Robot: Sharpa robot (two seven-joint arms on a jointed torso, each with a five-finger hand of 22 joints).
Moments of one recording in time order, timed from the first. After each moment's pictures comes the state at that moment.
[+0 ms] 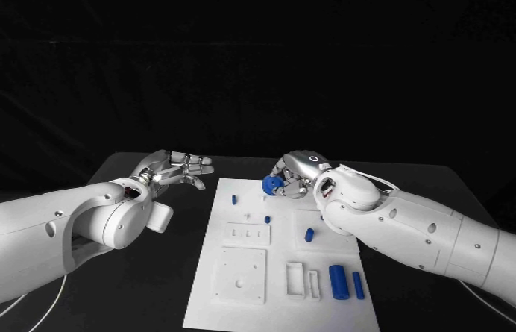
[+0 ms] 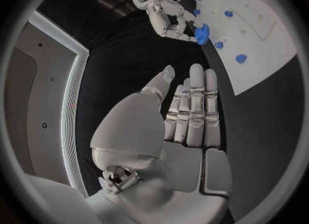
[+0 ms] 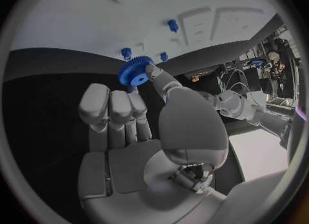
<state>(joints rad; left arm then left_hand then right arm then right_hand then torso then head) 1.46 -0.87 -0.21 1.50 -0.14 -0.36 0.23 1.35 -0.03 0.15 -0.16 0.14 1.02 0.14 0.07 0.06 1.17 0.10 0.06 0.06 1.25 0.01 0.63 0.19 0.07 0.92 -0.01 0.76 0.42 1.15 -0.62 0.18 1.33 -1.80 -0.31 -0.23 1.24 -0.14 0.38 -0.11 0.28 1.15 0.08 0.06 0.07 1.30 -0.03 1.13 1.24 1.45 -0.09 1.08 1.12 0.08 1.47 -0.11 0.98 1.31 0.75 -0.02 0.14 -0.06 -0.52</state>
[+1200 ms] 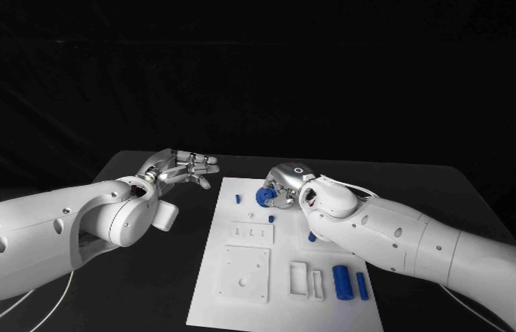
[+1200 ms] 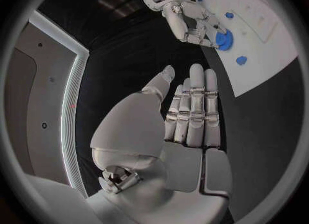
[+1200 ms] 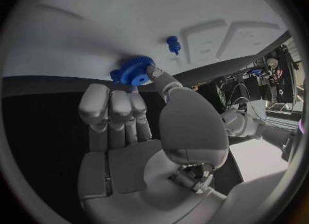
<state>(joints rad) 1.46 -0.87 -0.21 1.51 -0.14 -0.36 0.23 1.35 -0.03 0.15 -0.16 0.14 1.02 0.14 0.07 0.06 1.17 0.10 0.06 0.06 1.25 0.01 0.63 0.19 0.07 0.92 -0.01 0.76 0.42 1.16 -0.48 0.10 1.16 -1.83 -0.30 -0.23 1.23 -0.15 0.37 -0.10 0.27 1.15 0.08 0.06 0.07 1.29 -0.03 1.11 1.23 1.45 -0.09 1.07 1.11 0.08 1.47 -0.11 0.97 1.31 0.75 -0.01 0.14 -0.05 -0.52</state>
